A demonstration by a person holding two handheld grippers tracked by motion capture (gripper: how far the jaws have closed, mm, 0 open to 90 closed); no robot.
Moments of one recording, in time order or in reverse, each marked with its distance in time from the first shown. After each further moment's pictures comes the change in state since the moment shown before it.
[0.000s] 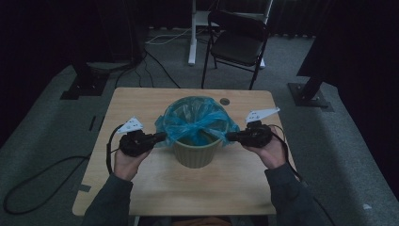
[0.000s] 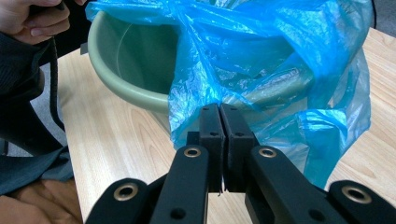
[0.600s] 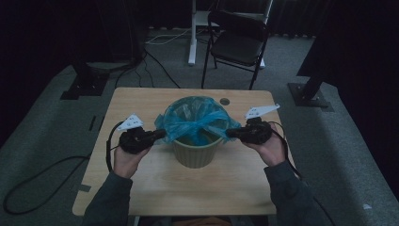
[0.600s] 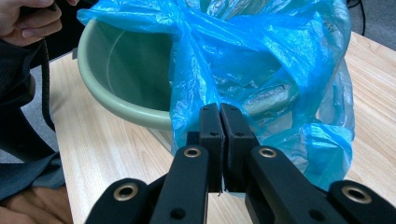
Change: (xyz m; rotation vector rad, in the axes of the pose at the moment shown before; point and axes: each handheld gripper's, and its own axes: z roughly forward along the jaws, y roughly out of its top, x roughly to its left) left arm 0.002 0.008 0.000 0.001 0.024 0.012; right arm -0.003 0.008 -0.001 -0.006 -0.026 0.001
